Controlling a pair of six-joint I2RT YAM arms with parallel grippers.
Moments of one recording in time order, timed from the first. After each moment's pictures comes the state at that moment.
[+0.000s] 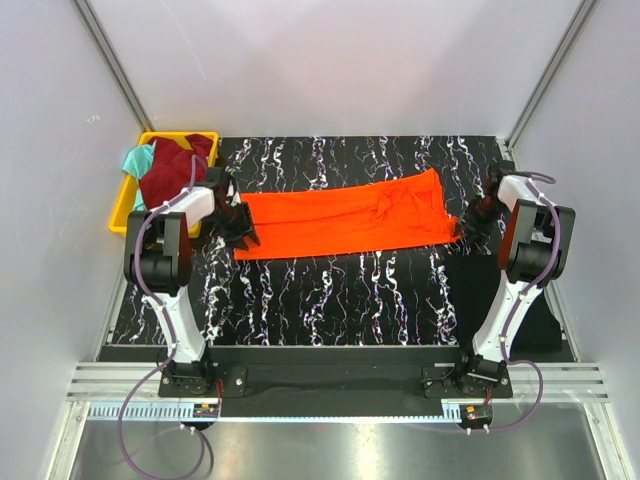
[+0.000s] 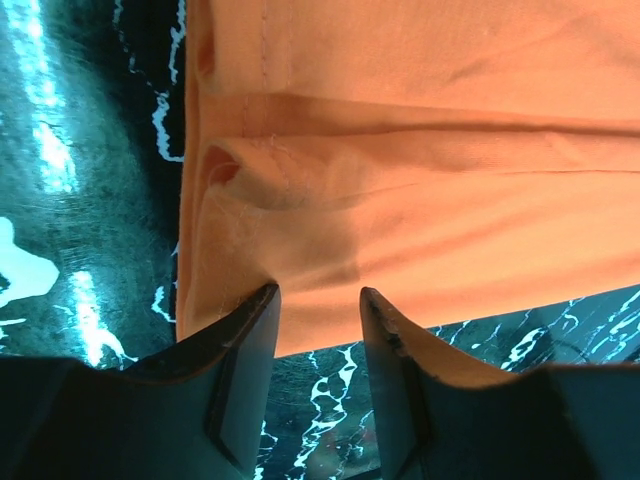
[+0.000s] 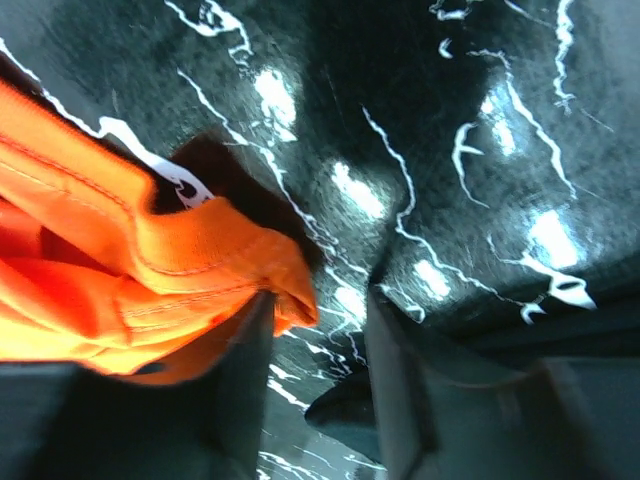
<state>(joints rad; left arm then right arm) -0.05 1.96 1.33 -0.71 0.30 -0.38 -0.24 2.08 1.51 -0.82 -0.12 0.44</state>
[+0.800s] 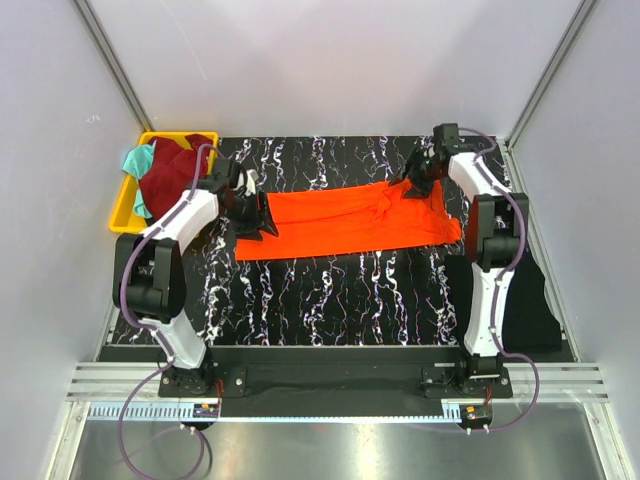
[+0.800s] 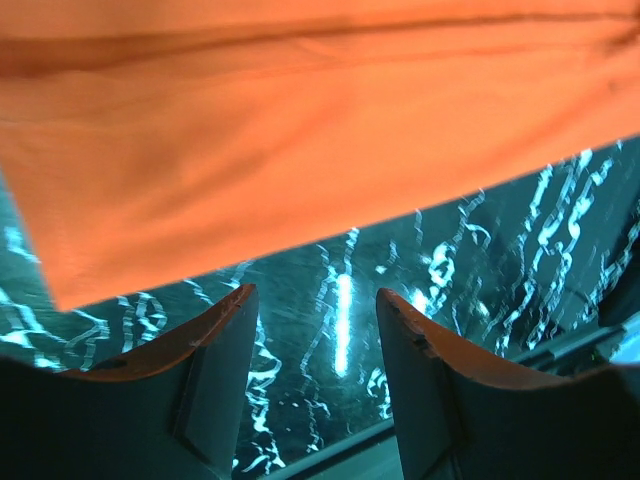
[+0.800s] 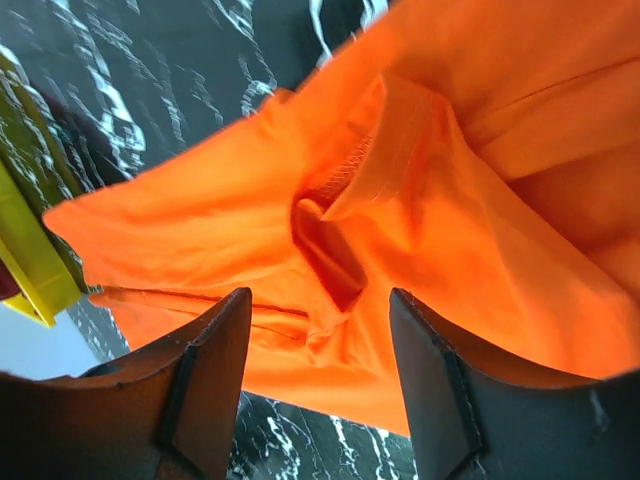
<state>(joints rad) -0.16 1.74 1.30 -0.71 0.40 -0.34 0.05 2.22 1.87 -0.65 -0.40 0.58</state>
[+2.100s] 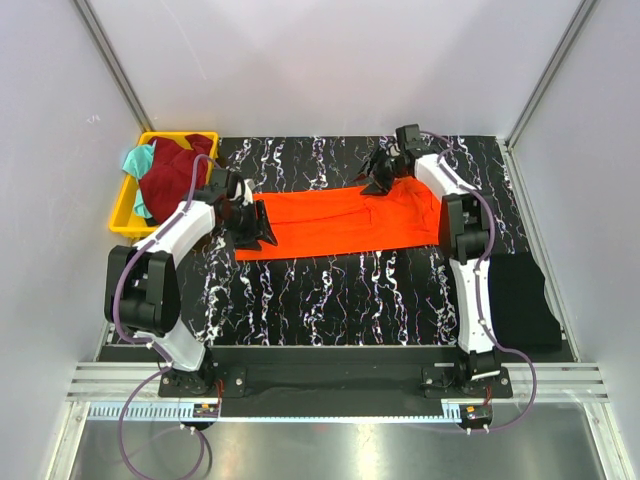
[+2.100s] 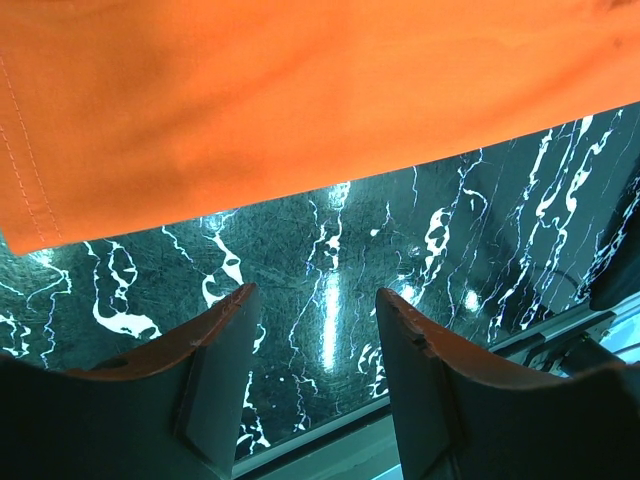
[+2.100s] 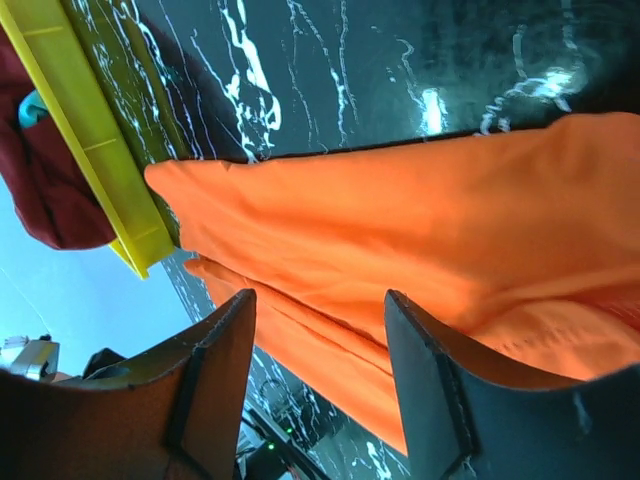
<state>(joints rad) -0.17 1.64 1.17 -0.68 0.40 -0.39 0.20 2.45 2.09 -0.56 -0.60 0.78</state>
